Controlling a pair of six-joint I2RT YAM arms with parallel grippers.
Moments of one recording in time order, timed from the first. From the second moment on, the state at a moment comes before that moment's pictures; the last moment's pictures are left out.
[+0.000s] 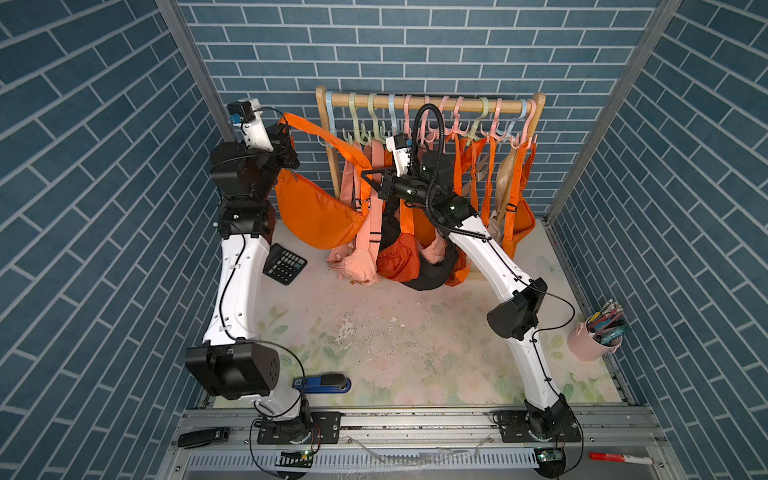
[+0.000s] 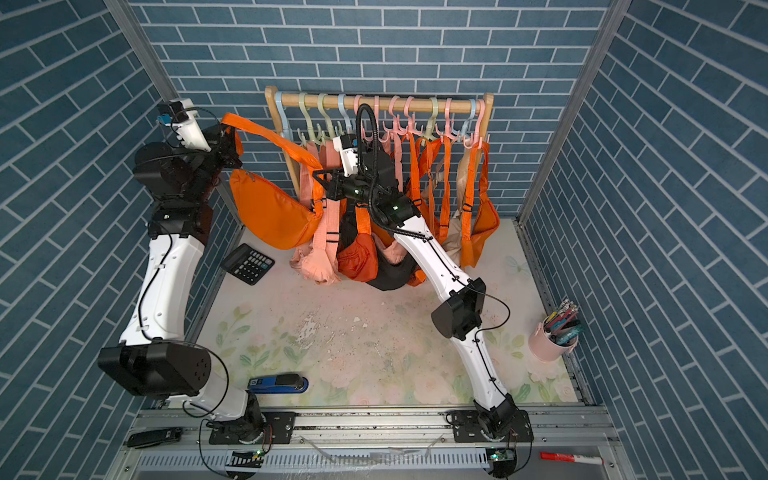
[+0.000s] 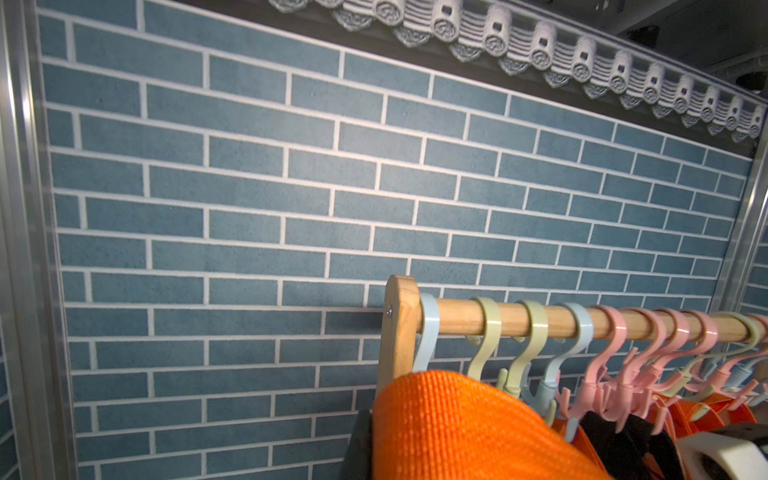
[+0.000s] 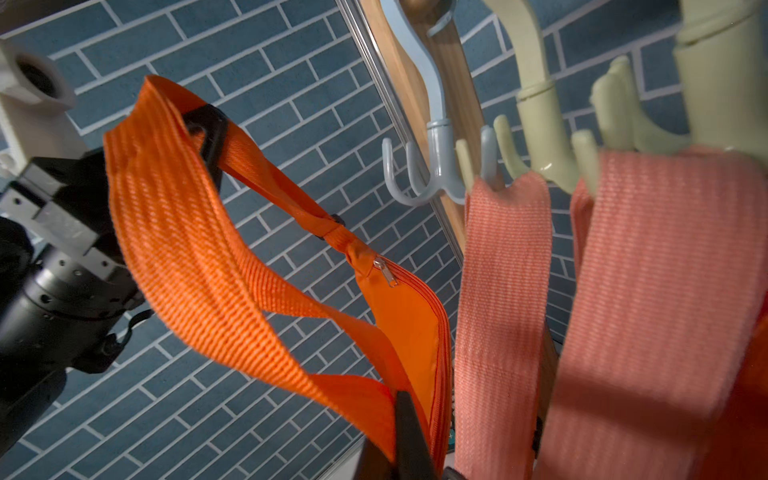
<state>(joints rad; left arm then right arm) 0.08 1.54 1.81 0.07 0.30 -0.22 0.72 2.28 2.60 -0.28 -0.51 0.47</state>
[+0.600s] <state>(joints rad) 0.06 1.14 1.47 0.06 0.31 -0.21 0.87 1.84 2.17 -0.35 -0.44 0.29</state>
